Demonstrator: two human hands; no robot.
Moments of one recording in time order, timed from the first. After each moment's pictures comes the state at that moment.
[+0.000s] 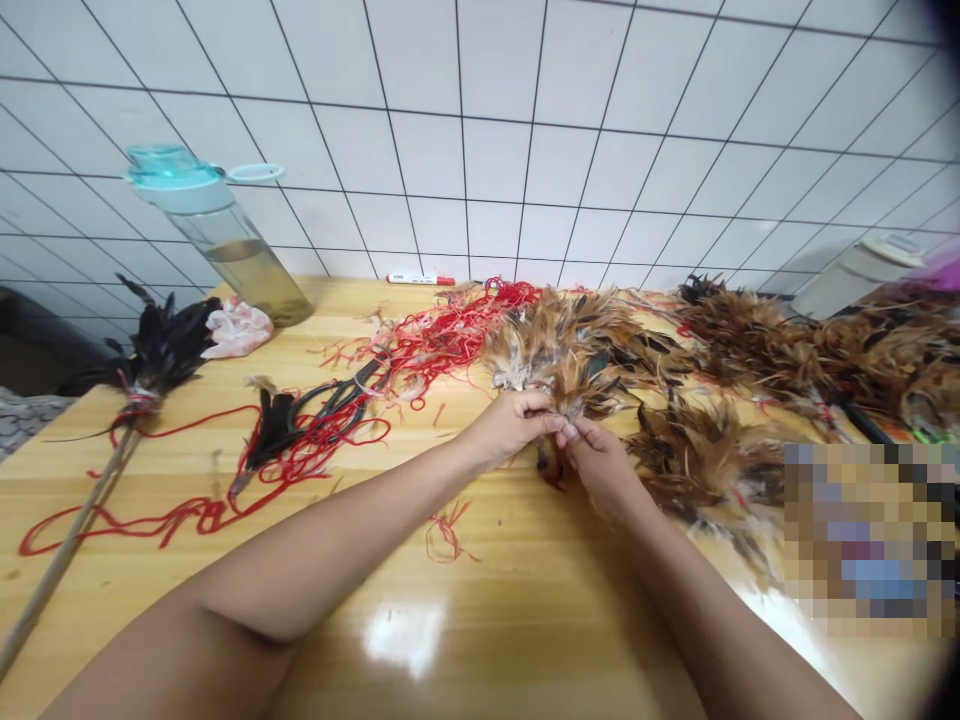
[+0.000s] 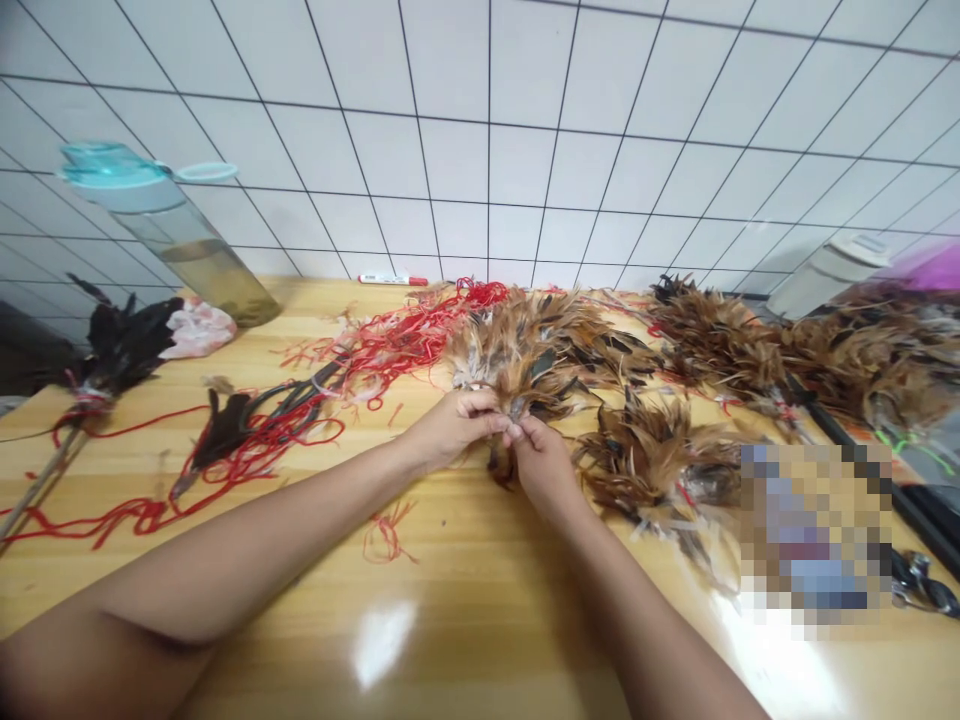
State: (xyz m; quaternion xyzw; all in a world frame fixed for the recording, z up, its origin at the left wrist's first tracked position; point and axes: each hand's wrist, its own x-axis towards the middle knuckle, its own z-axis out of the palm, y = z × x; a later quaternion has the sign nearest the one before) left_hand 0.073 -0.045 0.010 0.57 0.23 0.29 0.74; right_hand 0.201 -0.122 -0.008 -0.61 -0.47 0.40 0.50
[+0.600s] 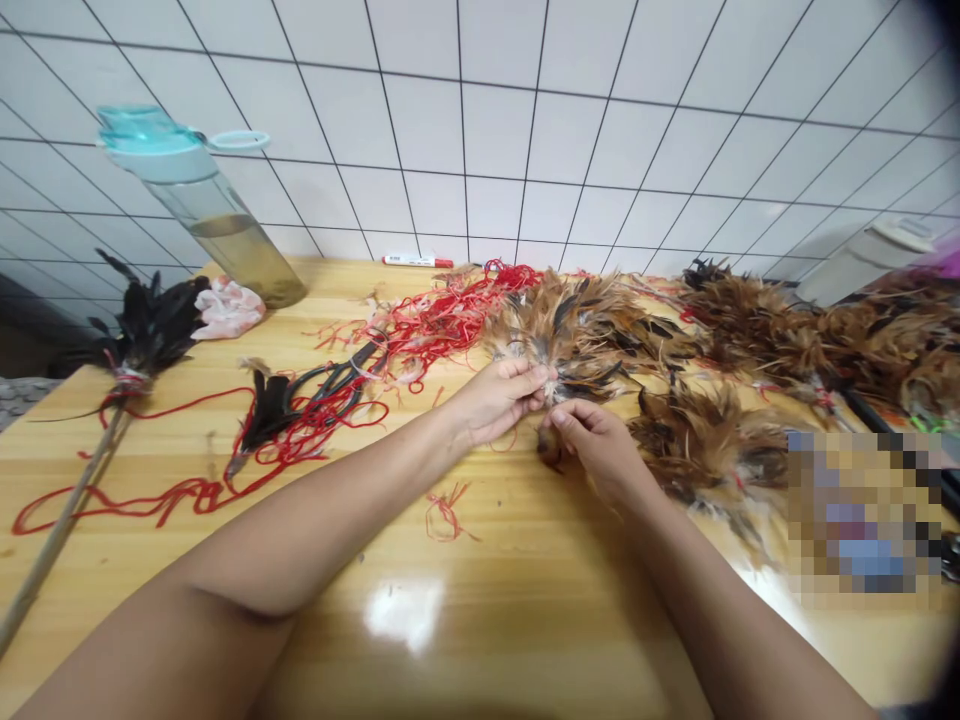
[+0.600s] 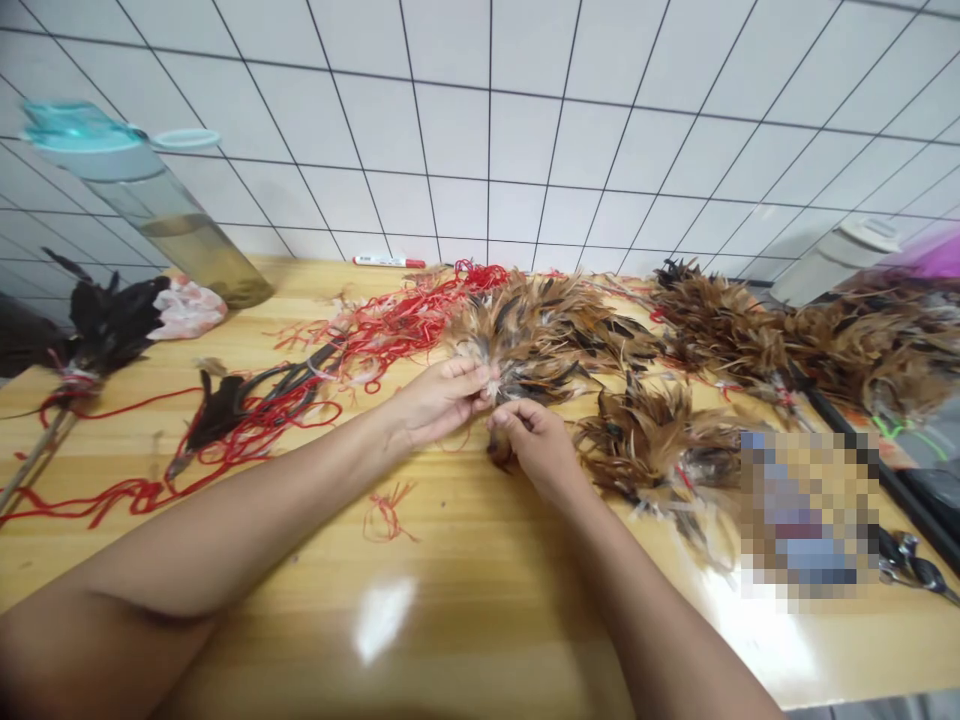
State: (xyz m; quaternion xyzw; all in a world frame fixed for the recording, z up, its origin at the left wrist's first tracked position) left_hand 0.066 -0.037 0.016 0.39 0.24 0.33 0.83; right_hand 0.194 -0.124 0.015 -0.59 -0.45 0.44 0.50
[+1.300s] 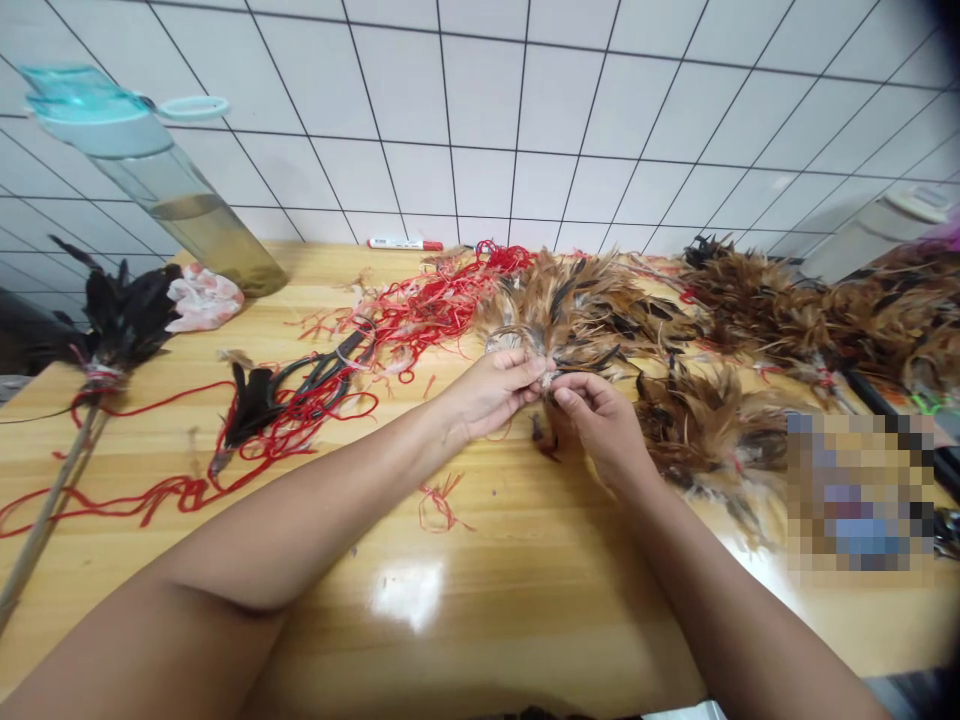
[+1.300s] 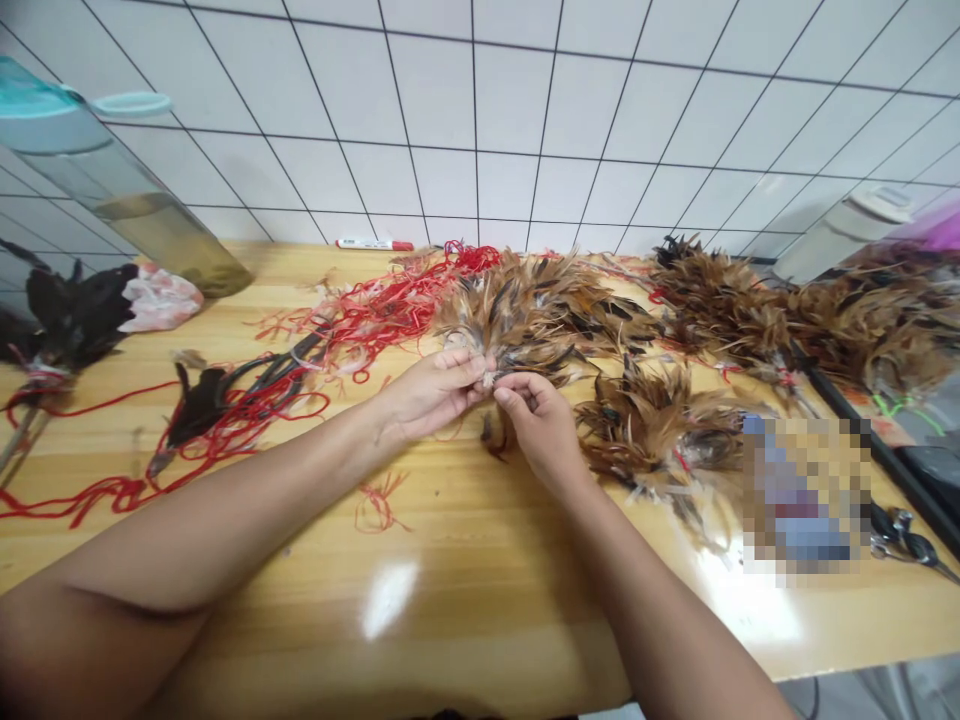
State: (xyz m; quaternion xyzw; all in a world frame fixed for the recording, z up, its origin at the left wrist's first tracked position) left_hand 0.070 -0.041 0.013 0.38 0.25 0.32 0.83; right_hand 0.198 -0.121 0.008 -0.60 -0.43 0.39 0.56
